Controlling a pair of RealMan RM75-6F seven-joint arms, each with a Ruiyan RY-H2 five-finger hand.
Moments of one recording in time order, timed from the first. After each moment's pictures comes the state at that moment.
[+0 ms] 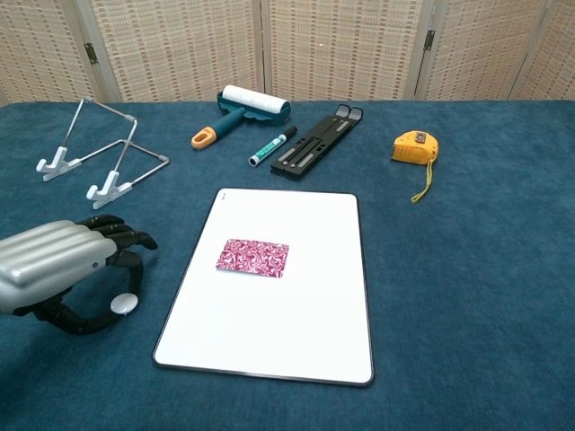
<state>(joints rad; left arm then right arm) -0.50 -1.54 0.06 -1.54 1.35 1.11 0.54 0.02 -1.10 0.04 -1.51 -1.56 1.54 0.18</state>
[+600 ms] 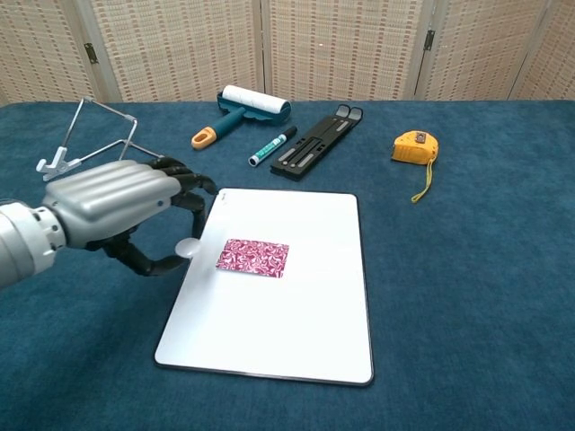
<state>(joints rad) -0.63 -1.57 -0.09 -1.61 1.34 1.03 0.60 0.02 -1.10 0.04 -1.51 -1.55 1.54 0.18</state>
